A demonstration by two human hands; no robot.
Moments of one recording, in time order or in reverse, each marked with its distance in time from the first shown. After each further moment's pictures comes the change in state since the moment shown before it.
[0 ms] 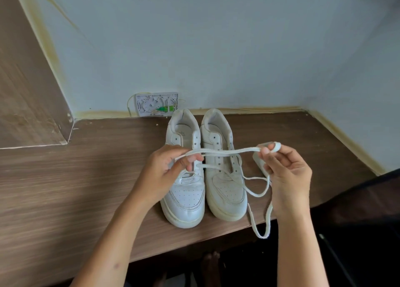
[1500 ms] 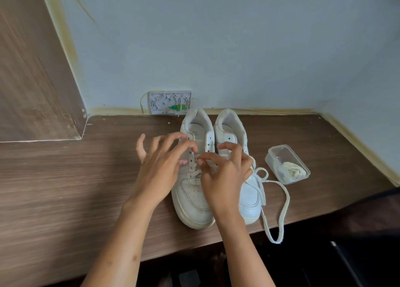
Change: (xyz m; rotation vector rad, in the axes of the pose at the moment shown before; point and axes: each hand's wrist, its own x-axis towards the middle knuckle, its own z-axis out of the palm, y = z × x) left_hand -0.003 -0.024 -0.017 0.923 0.147 -0.009; right_hand -0.039 0.067 0.110 -0.920 -0.038 -0.475
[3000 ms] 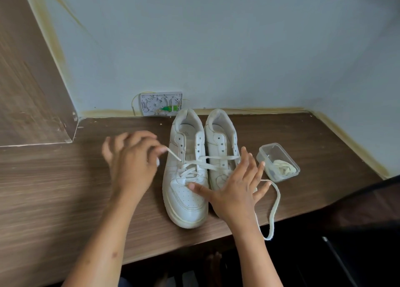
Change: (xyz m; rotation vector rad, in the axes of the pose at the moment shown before) left_hand 0.003 -0.018 -0.008 -0.001 0.176 -0.267; right_hand -0.009 0.028 -0.045 -0.114 -0.352 0.289
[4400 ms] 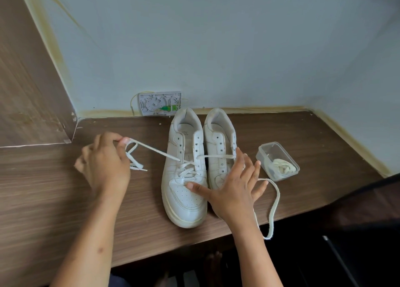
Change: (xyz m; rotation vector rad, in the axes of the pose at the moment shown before) left_hand 0.004 -0.024 -0.008 0.036 0.070 -0.385; right_hand 0.002 0.002 0.000 0.004 -0.060 0.003
